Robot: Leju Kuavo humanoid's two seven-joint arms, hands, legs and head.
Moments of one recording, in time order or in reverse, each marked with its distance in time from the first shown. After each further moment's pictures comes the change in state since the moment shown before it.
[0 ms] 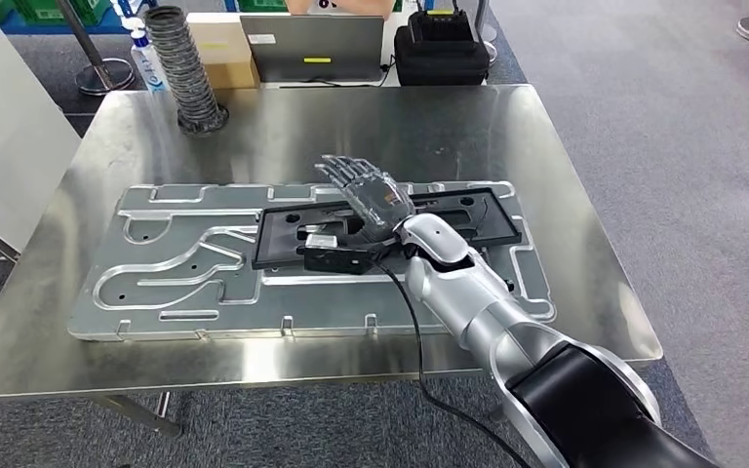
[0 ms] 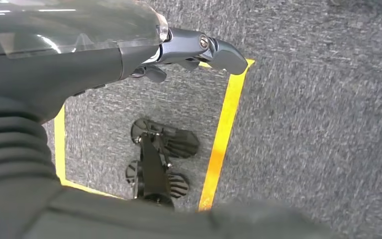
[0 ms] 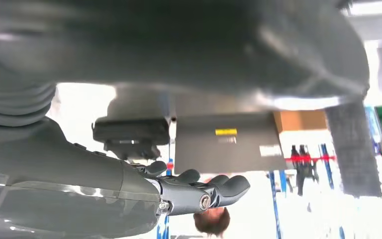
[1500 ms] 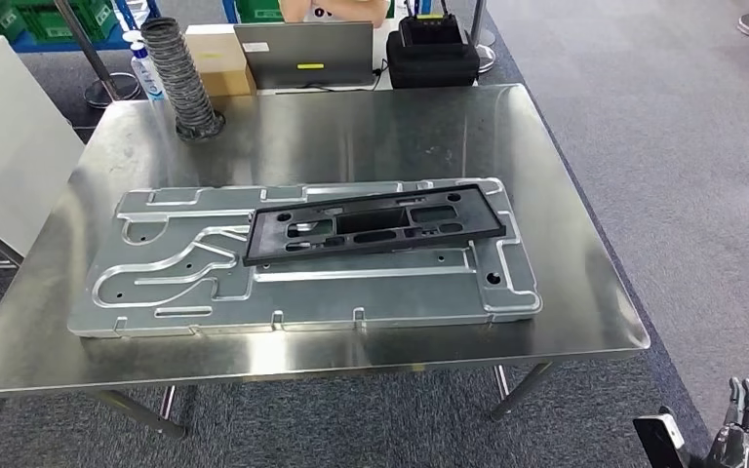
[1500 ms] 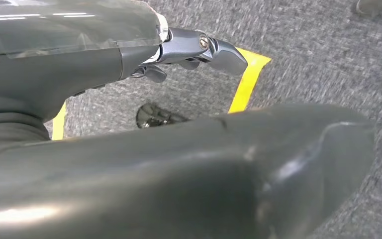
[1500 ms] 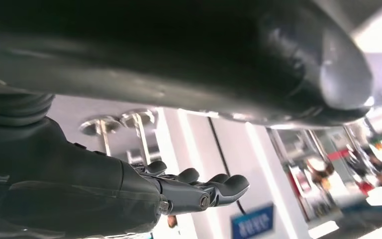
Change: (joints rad) left arm 0.085 -0.012 0.099 0.000 0.044 -0.045 -0.072; right arm 1.012 -0.306 -1.271 -0.472 -0.260 -0.315 -0.335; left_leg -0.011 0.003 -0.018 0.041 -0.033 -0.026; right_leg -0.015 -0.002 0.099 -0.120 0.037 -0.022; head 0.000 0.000
